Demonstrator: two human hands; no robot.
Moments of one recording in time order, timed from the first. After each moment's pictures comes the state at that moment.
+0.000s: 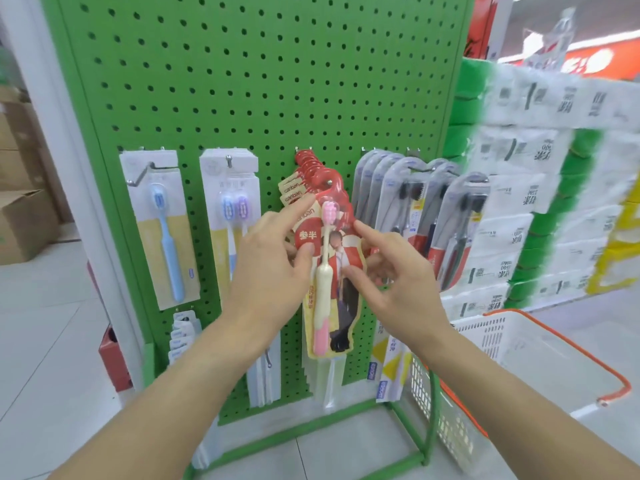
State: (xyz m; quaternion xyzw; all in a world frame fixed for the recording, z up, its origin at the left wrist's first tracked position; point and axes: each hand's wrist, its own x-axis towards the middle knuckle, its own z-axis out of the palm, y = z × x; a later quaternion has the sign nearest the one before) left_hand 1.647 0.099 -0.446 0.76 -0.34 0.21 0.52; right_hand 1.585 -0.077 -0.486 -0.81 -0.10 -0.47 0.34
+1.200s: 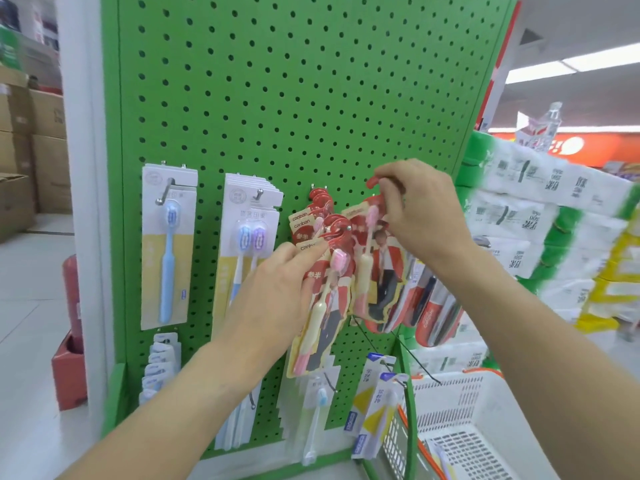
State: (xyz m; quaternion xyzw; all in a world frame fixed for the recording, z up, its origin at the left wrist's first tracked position) left_hand 1.672 0.100 -0.447 0.77 -0.39 0.29 0.40; right_hand 1.628 -0.088 -0.333 -0.87 -0.03 -0.50 0.03
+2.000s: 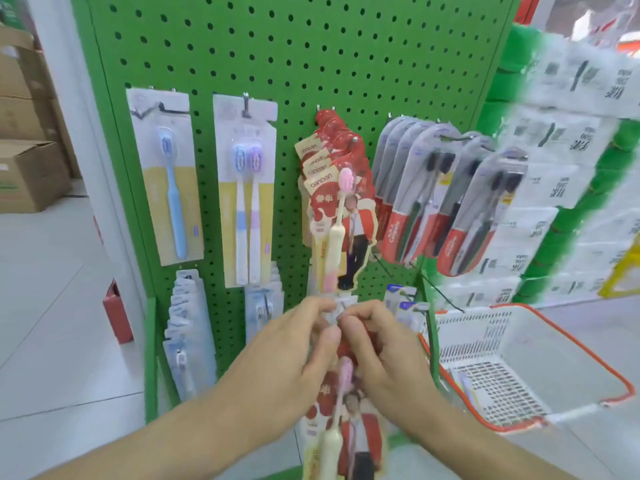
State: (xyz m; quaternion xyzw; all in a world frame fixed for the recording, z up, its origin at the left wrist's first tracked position) left_hand 1.595 0.130 -0.540 0.82 -0.41 0.03 0.40; right_hand 1.538 -0.030 -0.559 -0.83 -0.03 -0.28 0.48
